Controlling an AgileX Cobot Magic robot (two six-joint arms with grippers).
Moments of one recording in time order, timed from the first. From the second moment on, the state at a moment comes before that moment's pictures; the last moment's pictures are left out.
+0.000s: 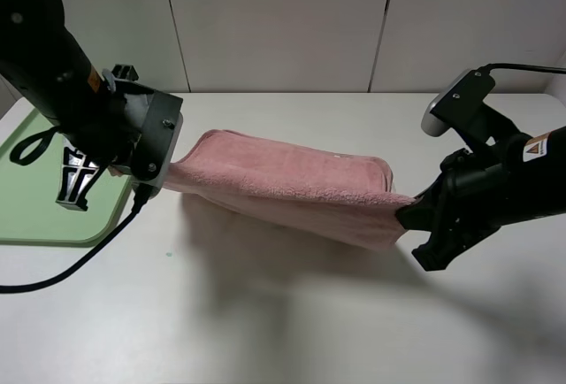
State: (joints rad) left arm -0.54 1.53 -0.95 0.28 0.72 0.99; right arm 0.48 1.18 -0.54 0.39 0.50 -0.65
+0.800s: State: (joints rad) left arm -0.54 1.78 -1.16 0.49 0.72 0.72; right arm 0.43 1.51 -0.78 0.31 0.51 -0.62
